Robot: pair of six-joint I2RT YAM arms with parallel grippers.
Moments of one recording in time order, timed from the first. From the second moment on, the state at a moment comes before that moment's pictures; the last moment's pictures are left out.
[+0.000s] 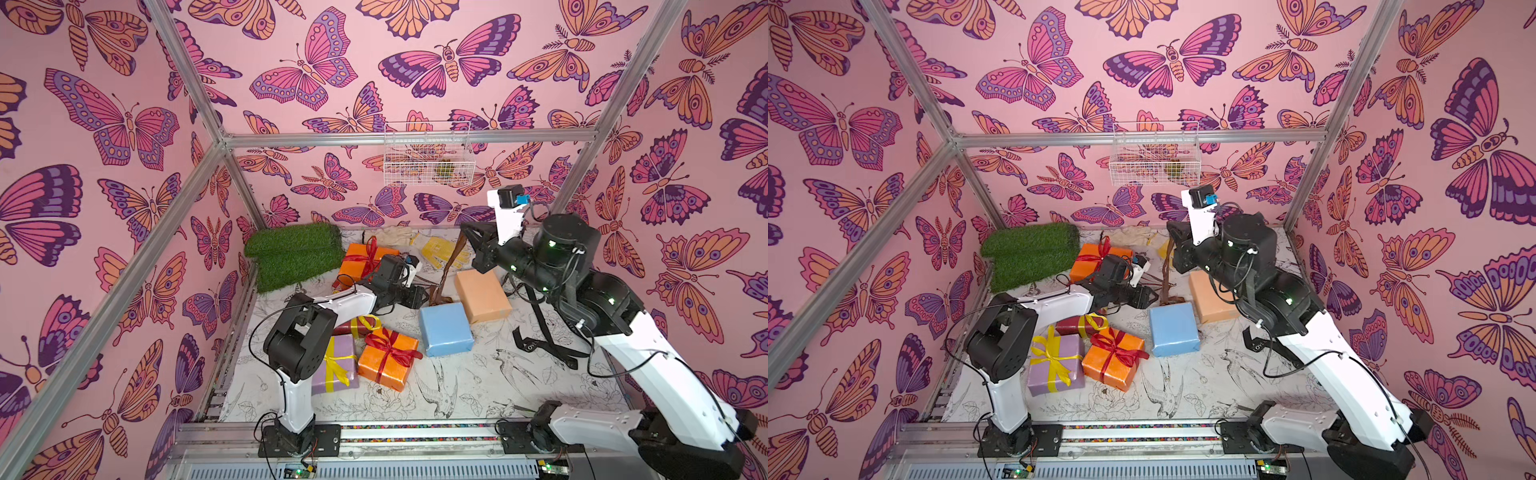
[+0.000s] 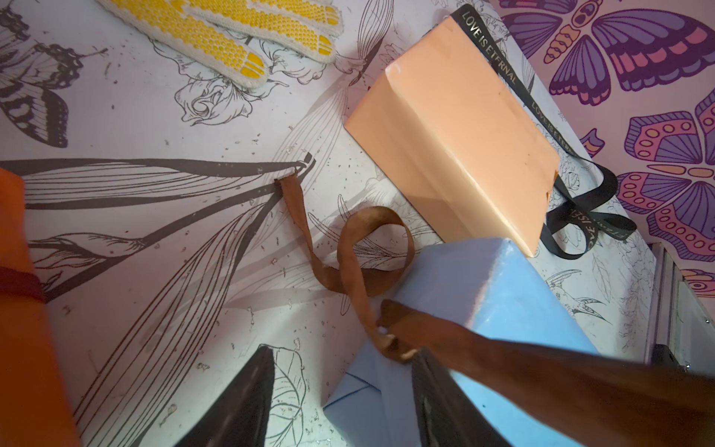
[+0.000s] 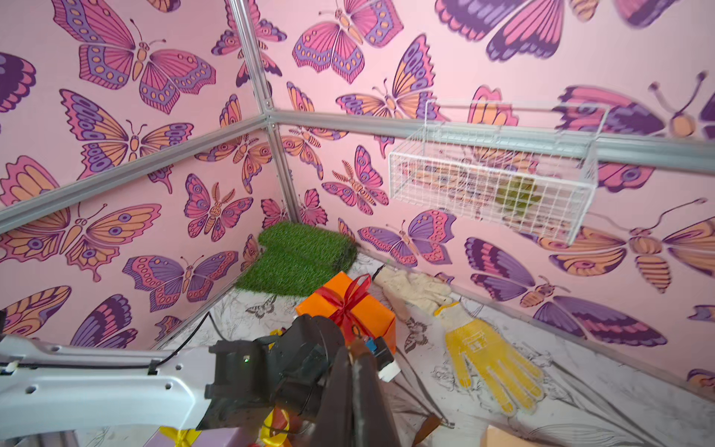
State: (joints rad) left arm -0.58 1.90 1.20 -0.06 0.40 -0.22; right arm 0.72 1.18 1.64 -0.55 0.10 0.10
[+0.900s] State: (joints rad) left arm -0.58 1.86 1.20 -0.06 0.40 -0.22; right arm 0.72 1.08 2.08 -0.29 0.50 -0.54
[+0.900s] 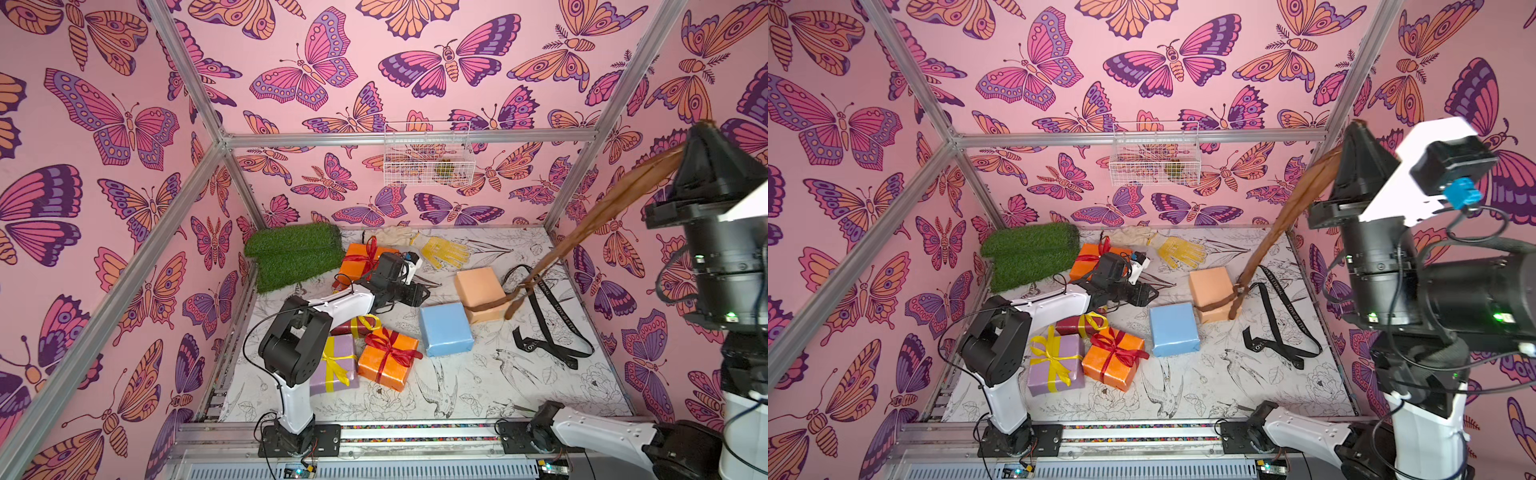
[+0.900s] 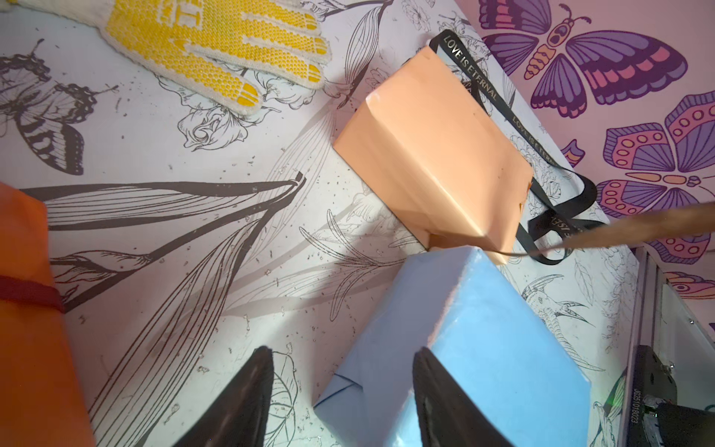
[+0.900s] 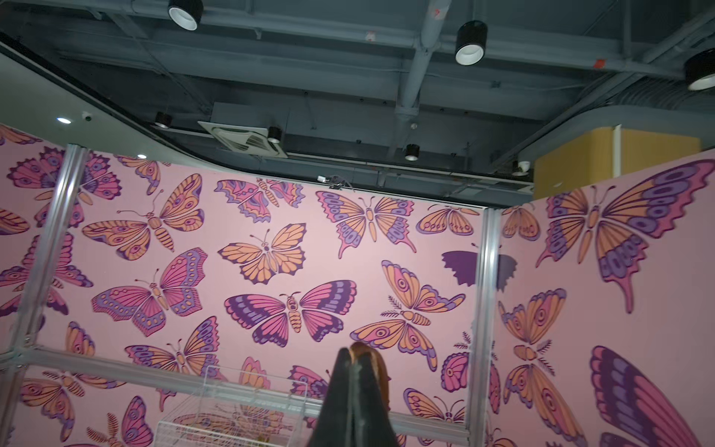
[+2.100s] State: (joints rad) left arm -0.62 1.72 1.15 -0.08 0.34 -0.21; right arm -0.22 1.70 1.49 -0.51 -0.12 0.17
